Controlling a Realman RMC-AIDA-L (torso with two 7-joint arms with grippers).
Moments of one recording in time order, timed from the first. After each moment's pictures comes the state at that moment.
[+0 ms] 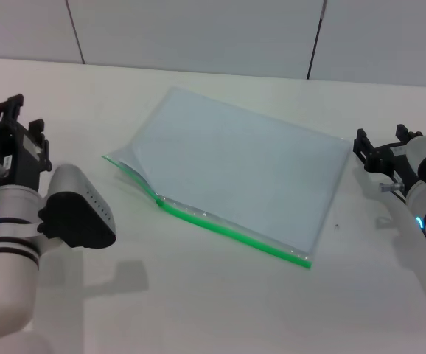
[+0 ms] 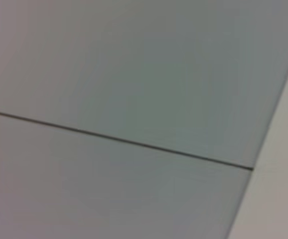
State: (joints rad) left arm -0.48 -2.03 2.86 0.61 1.15 -1.26 -1.39; right arm 0.62 2.02 -2.71 -0.48 -1.43 0.69 2.75
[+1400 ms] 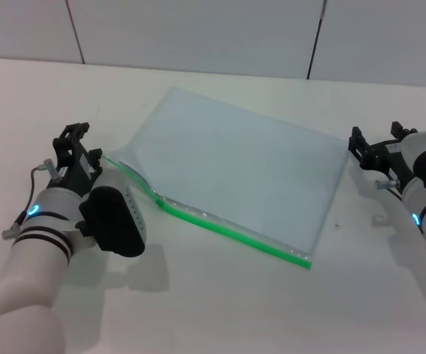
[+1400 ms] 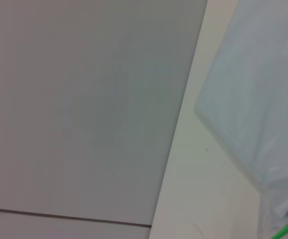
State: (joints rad) left arm -0.55 -2.03 2.86 0.58 1.15 -0.94 -1.37; right arm 0.64 2.02 -2.71 -0.48 -1.43 0.67 2.74
